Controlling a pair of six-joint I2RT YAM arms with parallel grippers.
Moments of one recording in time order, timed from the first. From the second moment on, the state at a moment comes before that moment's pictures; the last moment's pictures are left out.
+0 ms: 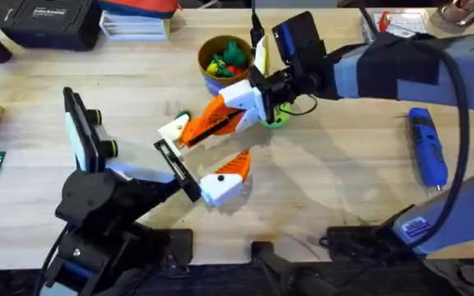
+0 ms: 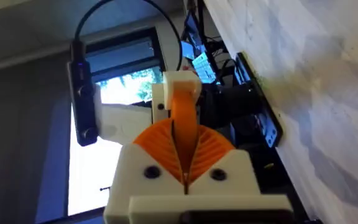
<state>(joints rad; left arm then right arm) -0.38 0.02 0.01 -0.06 0.57 -0.25 0.50 1.80 1.02 -0.10 -1.39 0.89</state>
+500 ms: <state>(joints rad) -0.37 0.02 0.01 -0.06 0.54 -0.25 0.51 1.80 1.02 0.02 -1.32 1.04</state>
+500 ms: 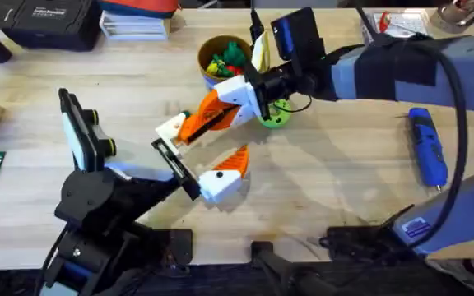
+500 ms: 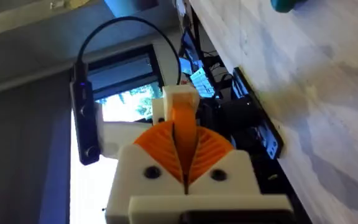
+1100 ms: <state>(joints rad) -0.37 0.01 0.01 -0.06 0.56 -0.25 0.49 1.80 1.02 0.03 -1.31 1.06</state>
